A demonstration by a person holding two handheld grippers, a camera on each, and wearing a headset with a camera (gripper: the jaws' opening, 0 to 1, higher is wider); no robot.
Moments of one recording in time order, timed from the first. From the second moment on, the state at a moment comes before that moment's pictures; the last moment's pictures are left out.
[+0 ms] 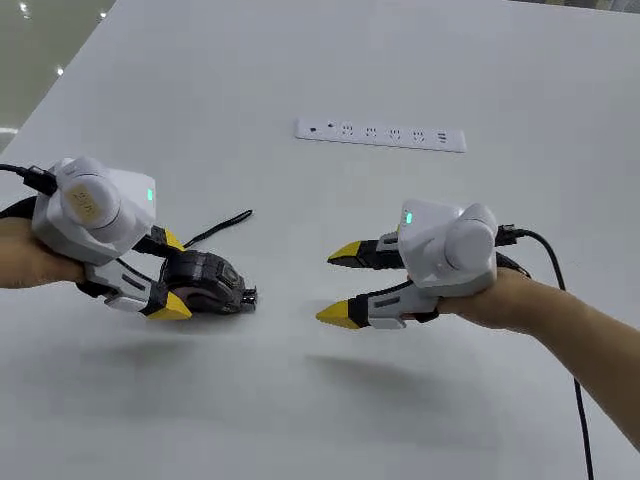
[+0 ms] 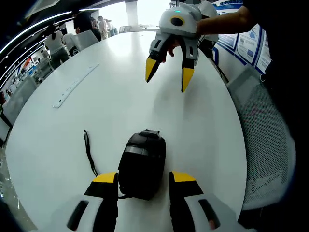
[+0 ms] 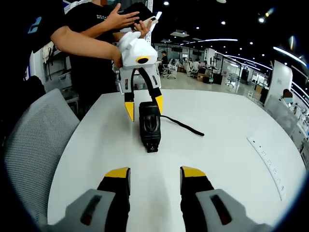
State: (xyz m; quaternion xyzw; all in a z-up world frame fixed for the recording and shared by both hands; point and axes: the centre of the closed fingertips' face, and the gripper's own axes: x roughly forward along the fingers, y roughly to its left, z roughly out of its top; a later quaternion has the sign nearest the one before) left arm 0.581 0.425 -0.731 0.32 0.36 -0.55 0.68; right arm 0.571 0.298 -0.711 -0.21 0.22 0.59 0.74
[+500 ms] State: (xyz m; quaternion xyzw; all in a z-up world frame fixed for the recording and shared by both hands) left arm 0.586 0.433 -0.740 0.35 0.37 -0.56 0.66; right arm 0.576 0.333 -0.734 -0.21 0.23 0.61 0.73
